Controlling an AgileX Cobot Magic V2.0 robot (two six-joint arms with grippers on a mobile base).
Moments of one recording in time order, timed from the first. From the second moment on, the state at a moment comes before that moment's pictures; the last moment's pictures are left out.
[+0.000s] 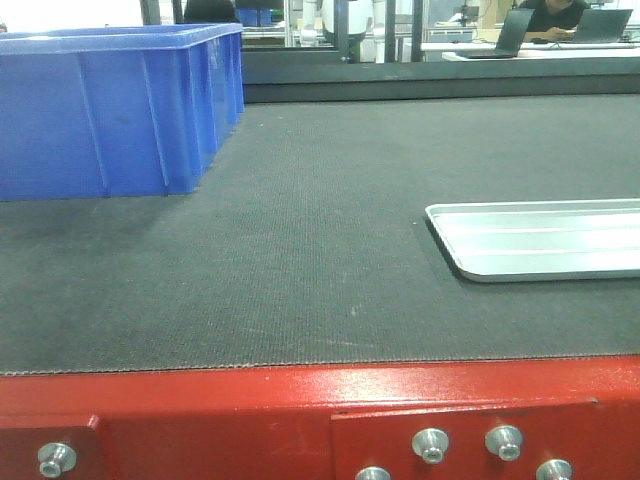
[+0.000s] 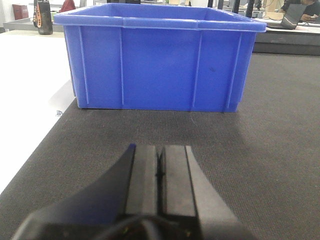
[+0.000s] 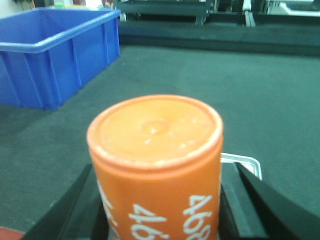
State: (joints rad) left arm -0.05 -0.01 0.03 -0.07 0.07 0.03; right arm 0.21 0.21 -0.47 0.06 0.47 0.00
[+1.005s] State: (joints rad) left arm -0.05 -0.01 0.03 -0.07 0.07 0.03; right arm 0.07 1.39 -0.48 0.06 -0.54 0.00
